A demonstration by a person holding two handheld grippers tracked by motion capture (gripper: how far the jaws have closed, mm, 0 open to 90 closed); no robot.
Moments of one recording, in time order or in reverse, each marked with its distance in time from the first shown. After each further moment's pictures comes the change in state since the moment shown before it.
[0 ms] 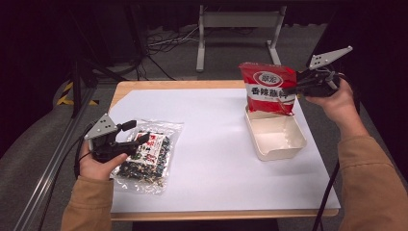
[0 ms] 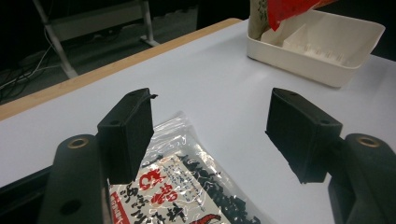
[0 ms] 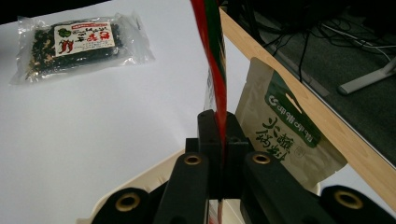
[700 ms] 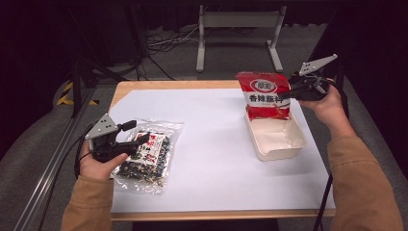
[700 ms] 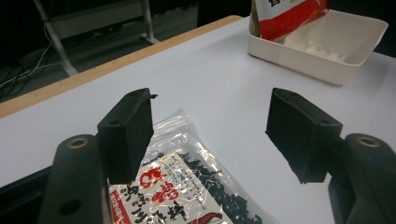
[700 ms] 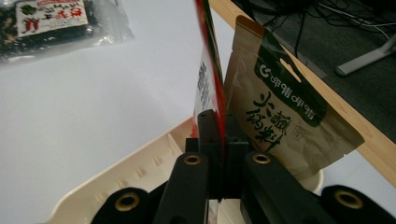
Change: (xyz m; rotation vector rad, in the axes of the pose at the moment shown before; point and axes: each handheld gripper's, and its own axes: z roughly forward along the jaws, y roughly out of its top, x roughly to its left) left arm 0.001 -0.001 0.003 0.012 0.002 0.002; right arm -0.017 -0.021 0.034 0.056 -0.027 0.026
